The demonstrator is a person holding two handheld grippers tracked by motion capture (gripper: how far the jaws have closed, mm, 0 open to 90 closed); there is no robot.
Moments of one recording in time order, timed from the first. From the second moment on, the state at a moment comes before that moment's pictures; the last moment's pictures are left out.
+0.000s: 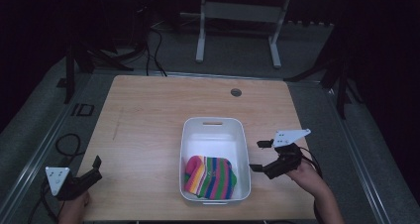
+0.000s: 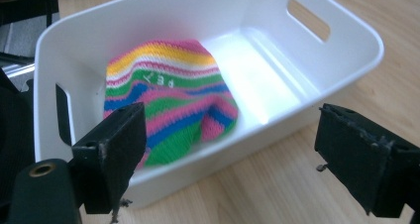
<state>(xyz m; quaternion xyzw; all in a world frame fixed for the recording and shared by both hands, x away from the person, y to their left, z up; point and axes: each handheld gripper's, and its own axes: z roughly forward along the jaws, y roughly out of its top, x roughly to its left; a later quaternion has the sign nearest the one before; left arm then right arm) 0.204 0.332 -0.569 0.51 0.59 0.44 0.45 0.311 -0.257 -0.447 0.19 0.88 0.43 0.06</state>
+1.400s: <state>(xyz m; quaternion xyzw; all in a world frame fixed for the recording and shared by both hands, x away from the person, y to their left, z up) 0.203 0.333 -0.568 0.51 0.58 0.44 0.46 0.318 -0.070 -0.498 0.03 0.97 0.25 -0.02</state>
